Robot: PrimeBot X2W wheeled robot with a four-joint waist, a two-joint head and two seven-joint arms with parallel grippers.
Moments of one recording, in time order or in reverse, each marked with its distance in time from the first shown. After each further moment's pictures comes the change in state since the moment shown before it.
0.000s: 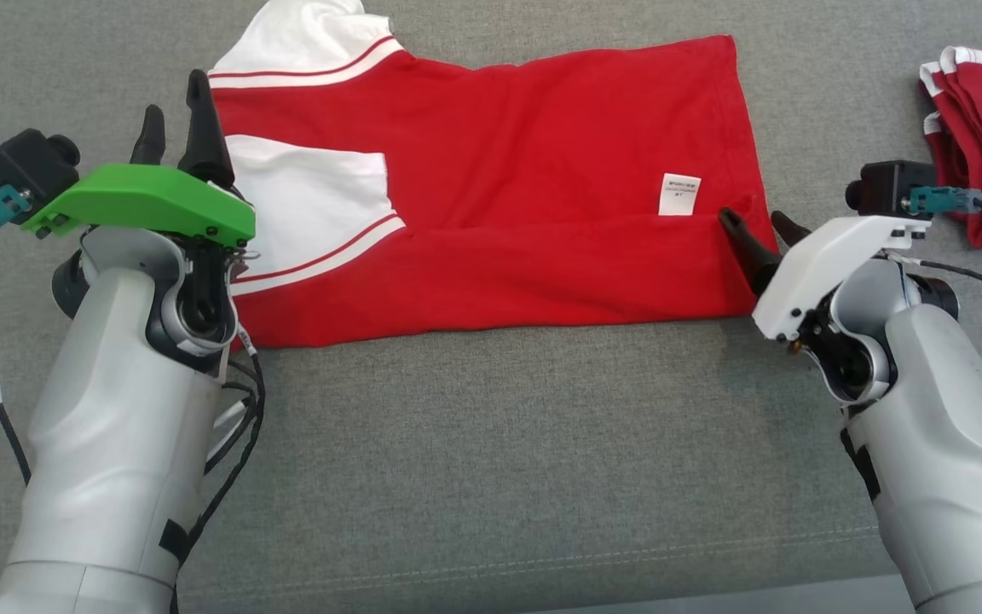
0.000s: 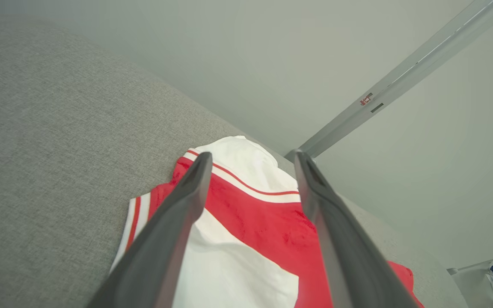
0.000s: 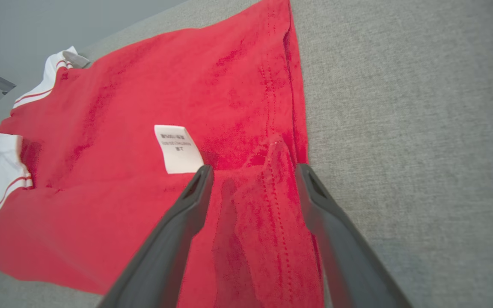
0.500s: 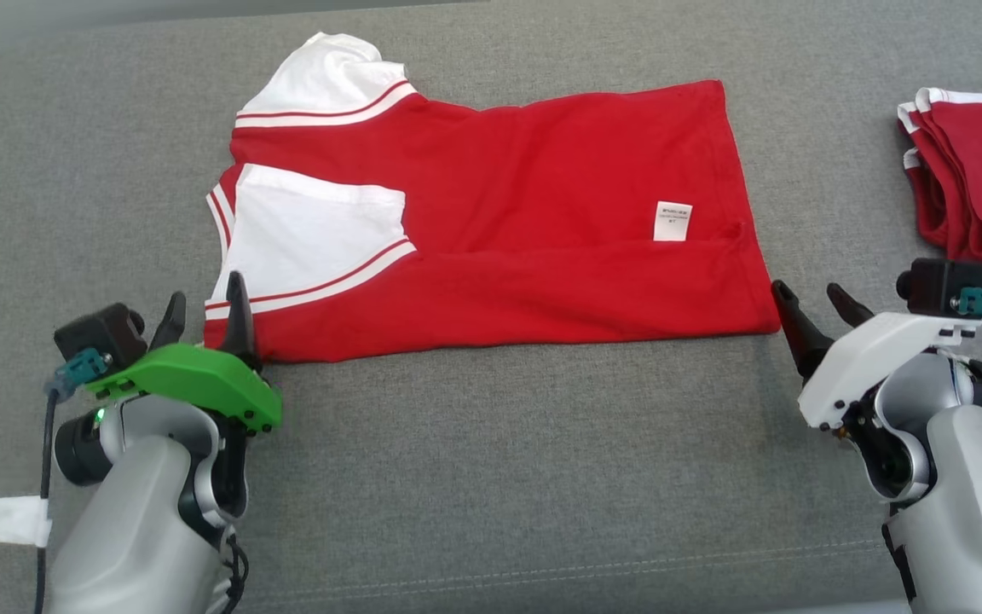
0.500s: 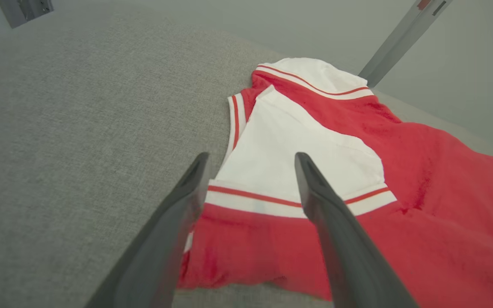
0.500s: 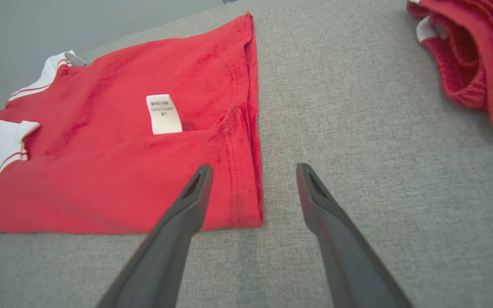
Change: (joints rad) left arm 0.301 0.097 -0.132 -0.114 0.143 0.090 0.000; right arm 0.258 -0.030 -0.071 -0.224 -0.068 0.000 -0.030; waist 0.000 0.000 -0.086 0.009
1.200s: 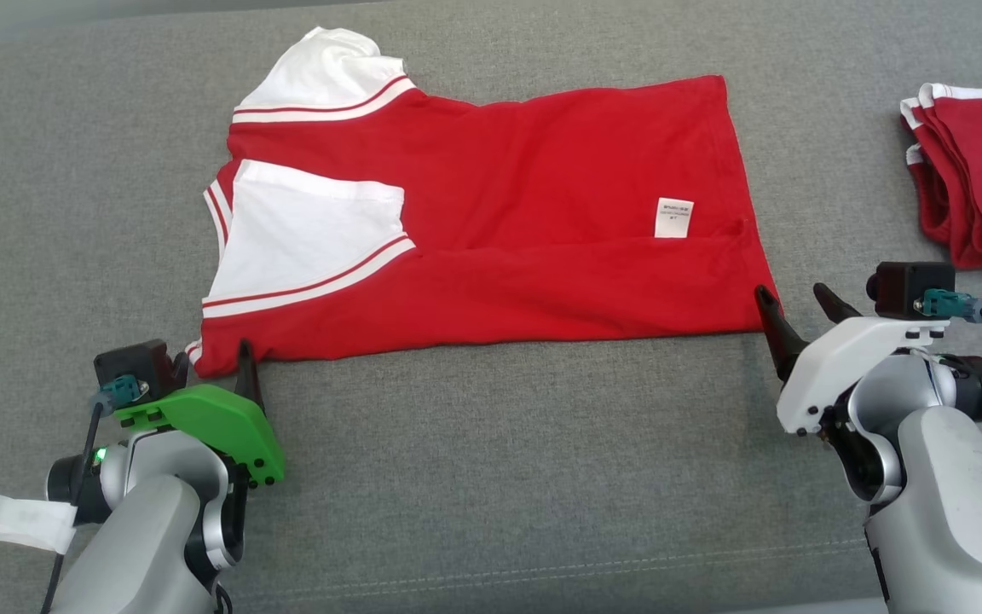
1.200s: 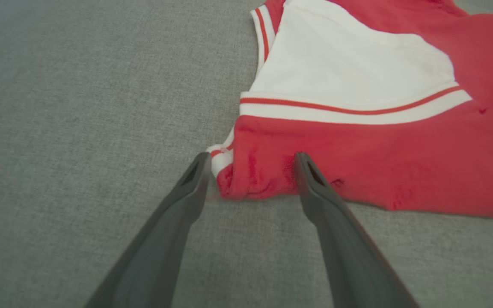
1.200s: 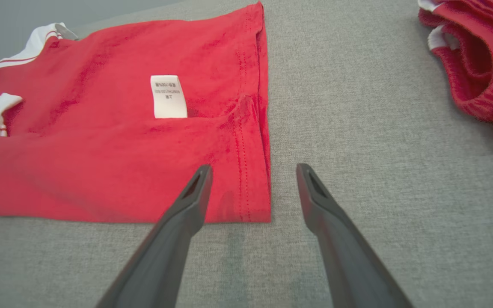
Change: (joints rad) left arm 0.084 0.074 -0.107 -0.071 0.096 0.142 0.149; right arm 0.022 0.060 -0.019 -0.032 -0.155 0.000 0.002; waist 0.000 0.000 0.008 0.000
